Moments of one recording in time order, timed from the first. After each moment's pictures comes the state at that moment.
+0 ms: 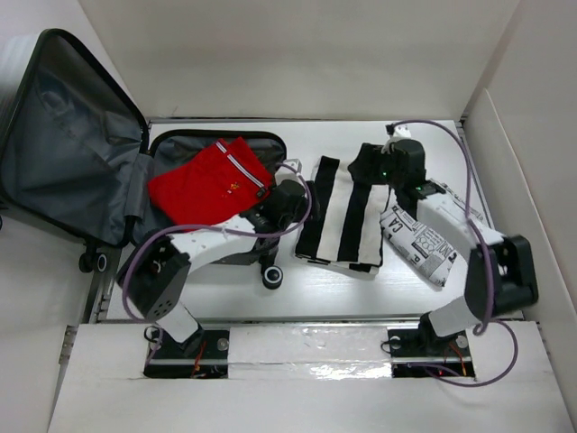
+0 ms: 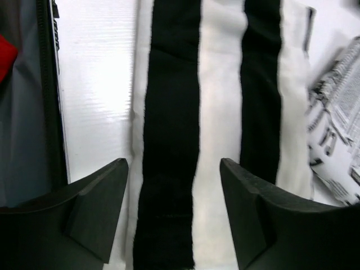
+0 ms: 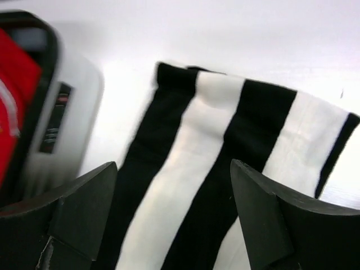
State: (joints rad) left arm -0.82 1.55 0.96 0.05 -0.31 -0.64; right arm 0.26 1.55 1.05 0.09 -0.08 0.33
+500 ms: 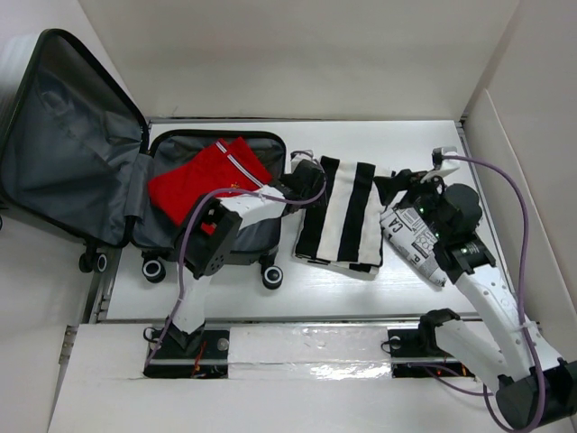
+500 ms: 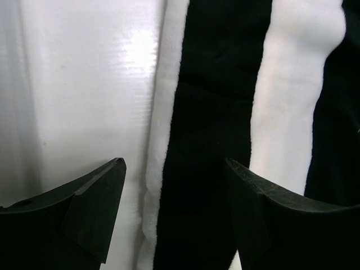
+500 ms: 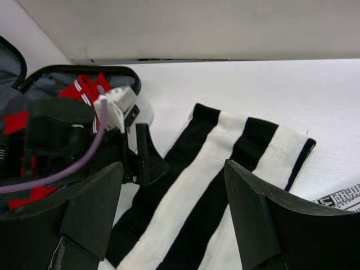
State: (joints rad) left arm -0.72 2.02 1.40 -0.17 -0.26 -0.62; right arm 0.26 0.84 0.74 0.08 -0.12 0.29
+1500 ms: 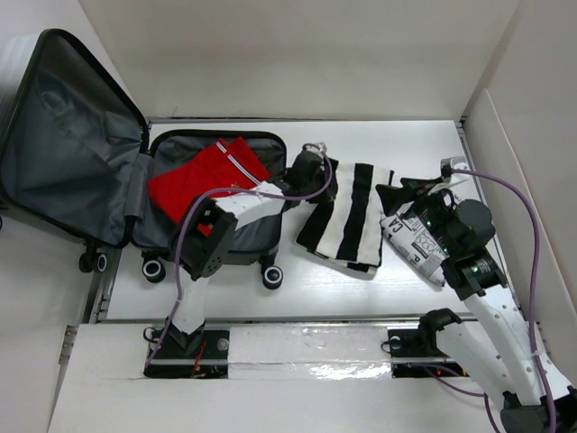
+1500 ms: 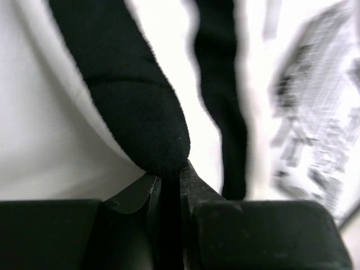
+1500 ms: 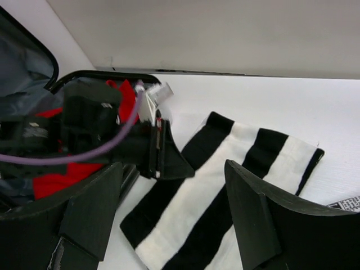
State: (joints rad) left arm -0.71 2.03 1.41 -0.06 0.07 -0.67; right arm 0.30 0.68 0.72 0.02 -0.14 0.28
